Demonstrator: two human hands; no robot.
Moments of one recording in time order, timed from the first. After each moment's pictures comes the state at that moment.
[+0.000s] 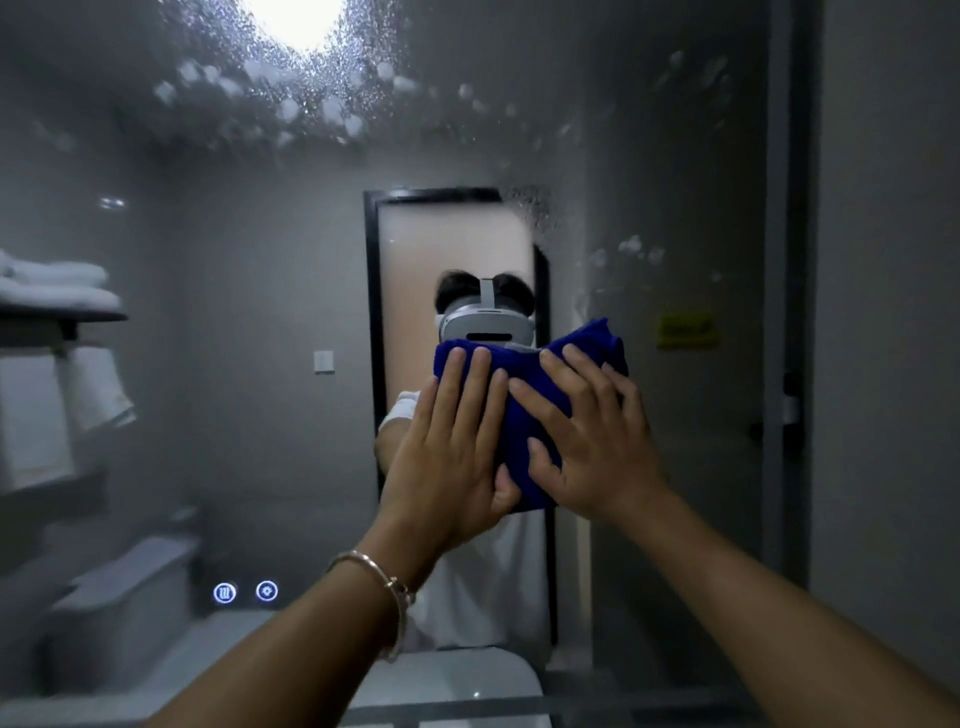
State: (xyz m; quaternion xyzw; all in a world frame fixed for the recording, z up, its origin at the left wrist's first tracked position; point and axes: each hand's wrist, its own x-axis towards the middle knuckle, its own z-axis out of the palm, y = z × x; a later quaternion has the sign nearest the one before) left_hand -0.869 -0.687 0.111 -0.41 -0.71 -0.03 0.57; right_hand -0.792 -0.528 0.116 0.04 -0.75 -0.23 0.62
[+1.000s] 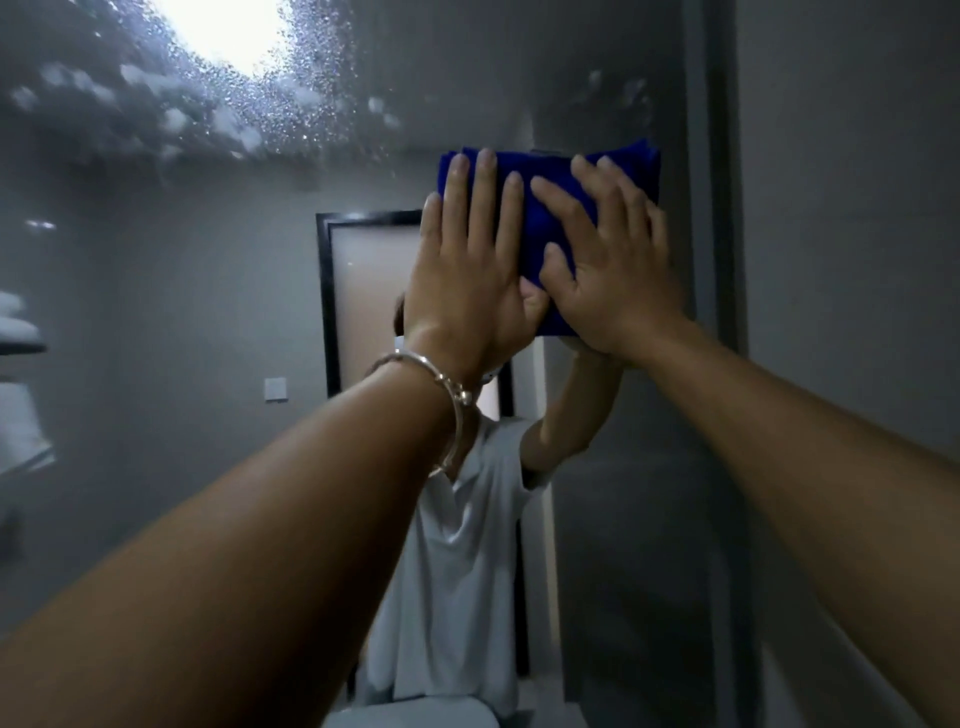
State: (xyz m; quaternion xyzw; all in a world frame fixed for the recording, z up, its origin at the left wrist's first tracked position) left_hand -0.823 -0.611 0.261 -0.36 -0.70 -0.07 0.61; right_hand -0.756 -0.478 0.264 -0.07 -0.76 -0.15 0.63
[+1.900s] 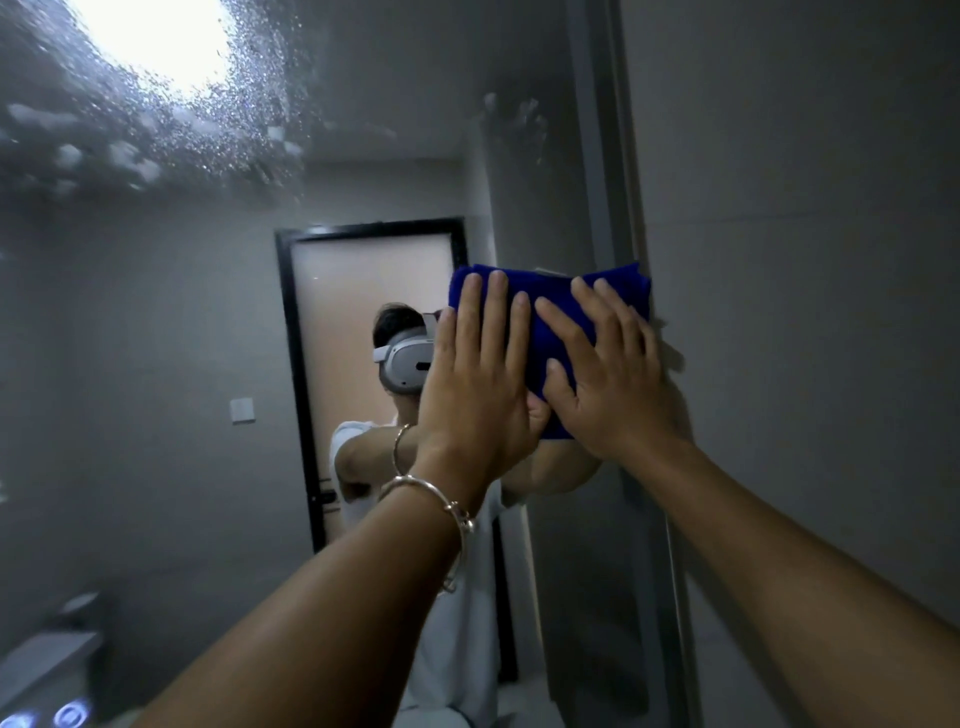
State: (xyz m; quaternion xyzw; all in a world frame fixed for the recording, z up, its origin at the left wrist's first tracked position) left_hand -0.791 -0.557 0.189 -0.40 -0.70 -0.05 0.60; right_hand -0.725 -0.421 0.173 -0.09 -0.75 -0.13 0.64
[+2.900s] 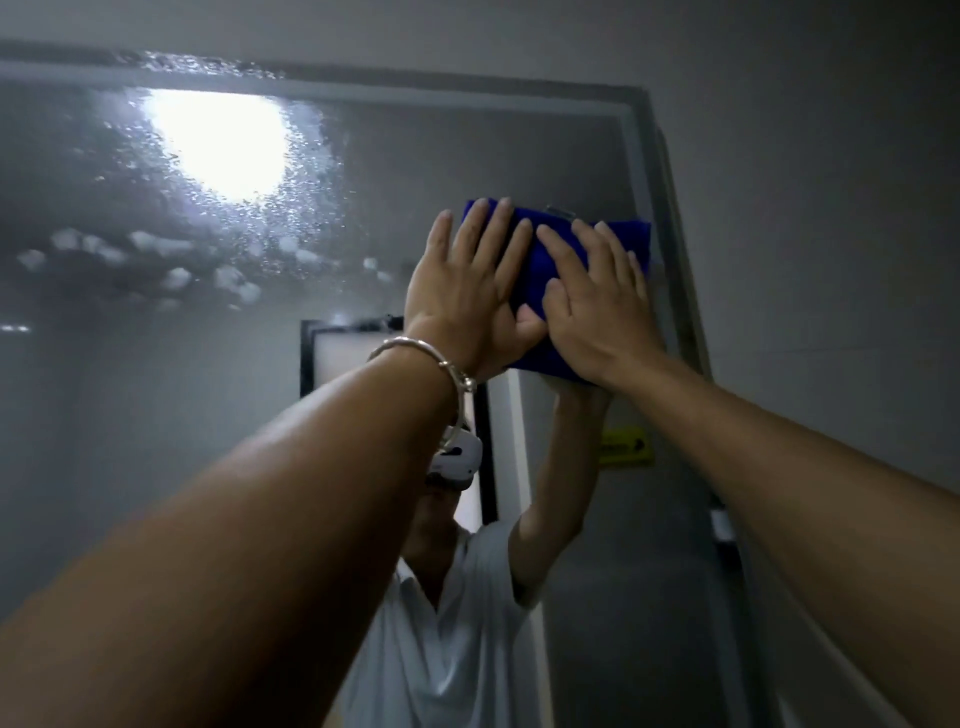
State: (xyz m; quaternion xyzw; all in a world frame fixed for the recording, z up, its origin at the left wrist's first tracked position) left_hand -0.813 -0.606 0.362 -0.35 -0.68 0.02 0.65; right_hand -0.747 -0.479 0.342 -0.11 -0.76 -0.08 0.64
